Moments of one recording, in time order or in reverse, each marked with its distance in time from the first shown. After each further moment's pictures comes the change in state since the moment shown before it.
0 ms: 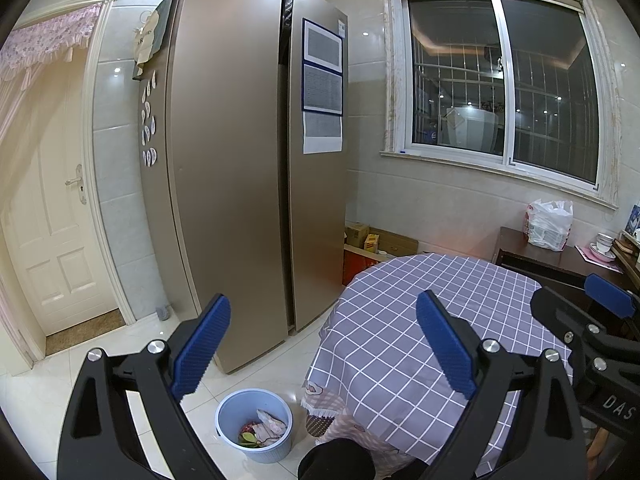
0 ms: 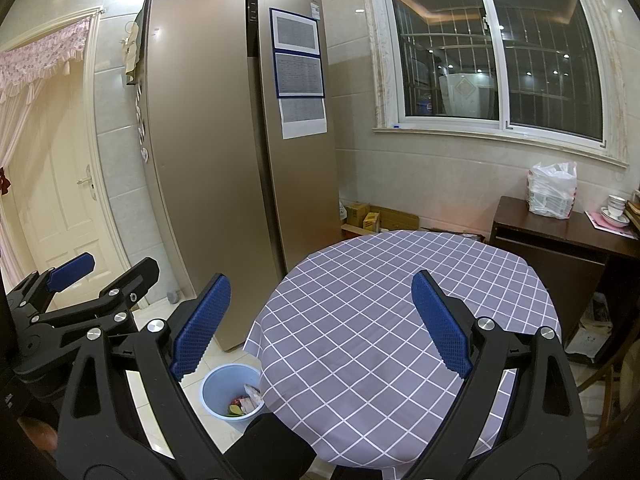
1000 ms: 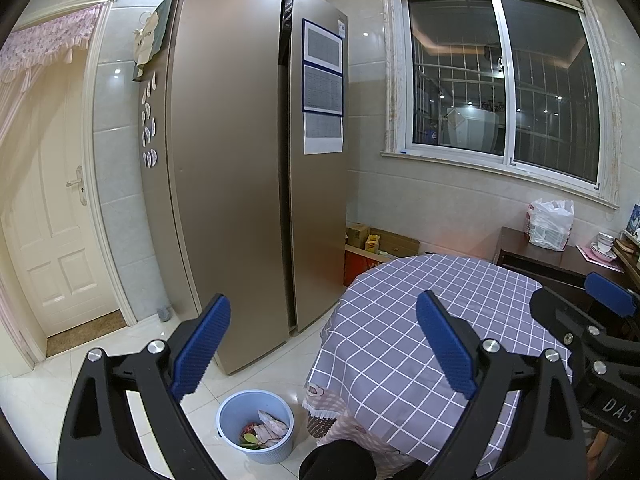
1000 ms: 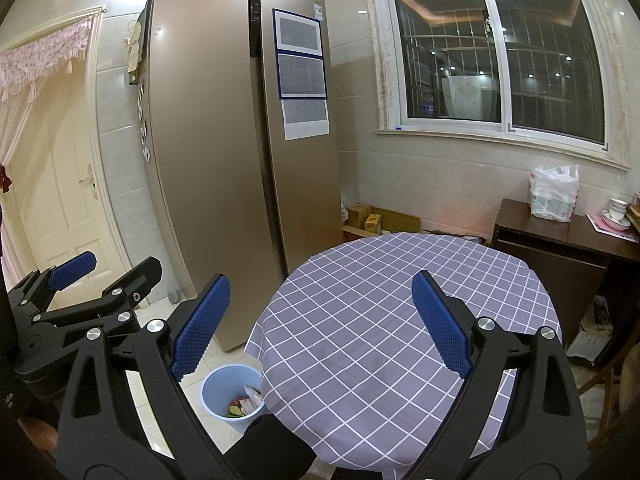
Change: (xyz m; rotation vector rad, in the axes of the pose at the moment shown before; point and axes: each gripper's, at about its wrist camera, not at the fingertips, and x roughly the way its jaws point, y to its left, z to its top) left arm 0.000 -0.001 -0.001 0.002 0.000 0.004; right arm 0.004 0.010 -0.001 -0.005 -0.002 0.006
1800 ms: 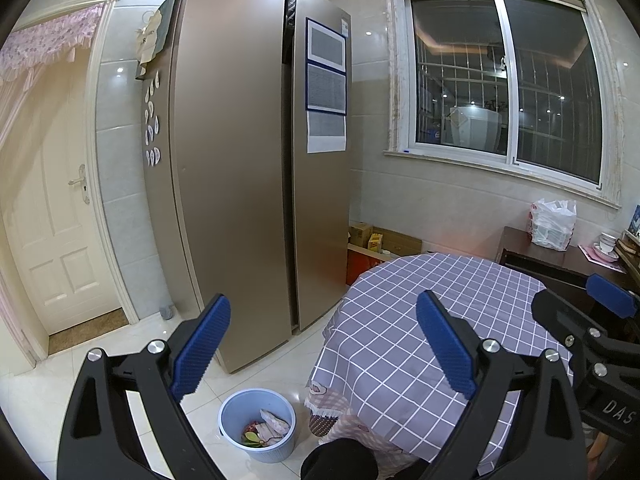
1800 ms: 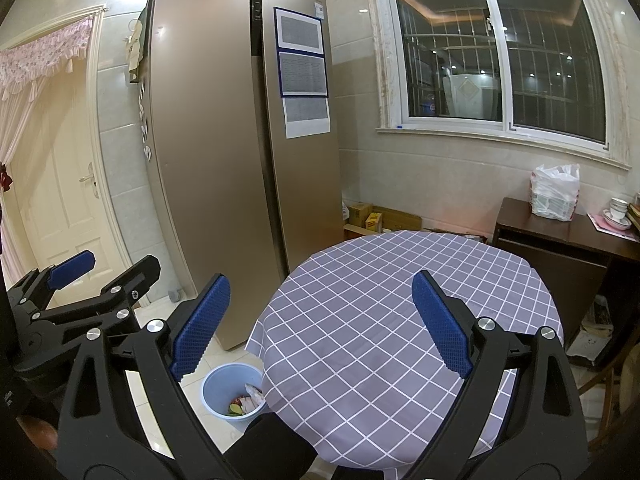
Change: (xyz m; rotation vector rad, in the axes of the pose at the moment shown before) left arm 0.001 0.004 0.000 -0.003 0.004 0.010; right arm 0.001 0.001 0.000 0.000 0.002 0.001
